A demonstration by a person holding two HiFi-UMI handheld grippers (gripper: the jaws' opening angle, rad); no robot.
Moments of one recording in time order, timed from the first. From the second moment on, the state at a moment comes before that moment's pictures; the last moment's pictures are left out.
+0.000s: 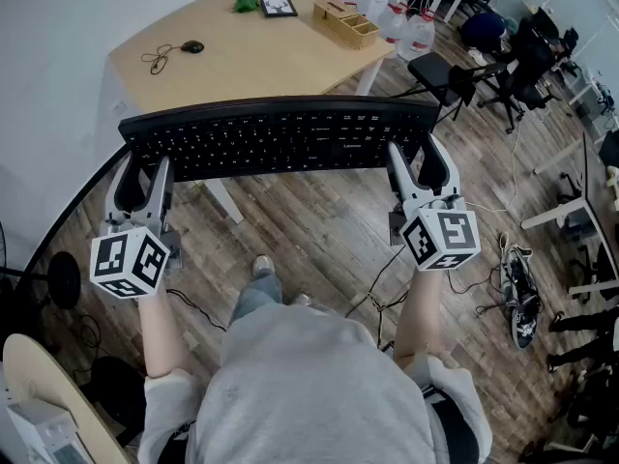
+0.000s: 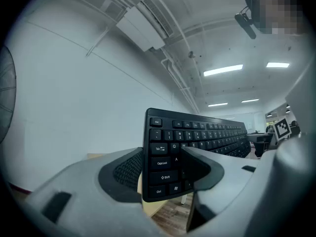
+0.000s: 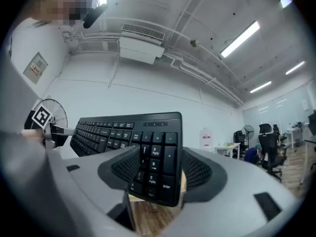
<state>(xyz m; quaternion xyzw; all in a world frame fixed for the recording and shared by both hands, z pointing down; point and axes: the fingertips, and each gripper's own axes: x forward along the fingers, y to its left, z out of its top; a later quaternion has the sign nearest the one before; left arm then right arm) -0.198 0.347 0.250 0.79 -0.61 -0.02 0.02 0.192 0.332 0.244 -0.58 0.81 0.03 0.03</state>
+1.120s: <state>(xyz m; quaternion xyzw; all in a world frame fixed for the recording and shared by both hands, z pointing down) -0.244 0.233 0.250 0.80 -0.60 -0.01 0.03 0.146 0.229 0.242 -0.60 0.80 0.03 0.02</state>
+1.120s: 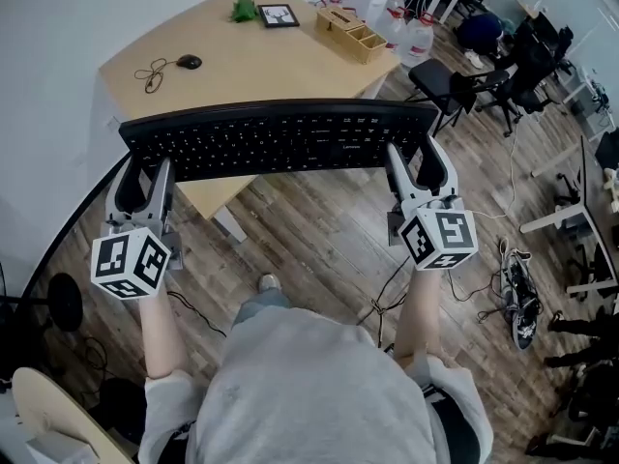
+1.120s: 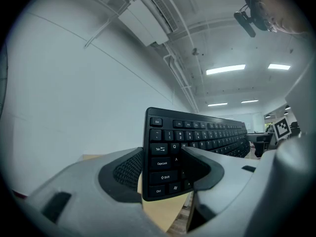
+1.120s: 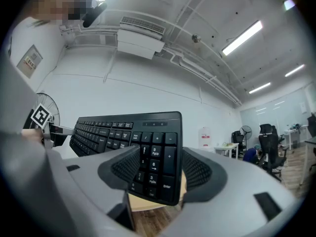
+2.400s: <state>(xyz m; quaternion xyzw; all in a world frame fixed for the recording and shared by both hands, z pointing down) -0.252 0.058 0.264 0.82 -0.58 -0.02 0.02 0.138 0.071 0.261 -0.62 0.78 0.03 0.03</state>
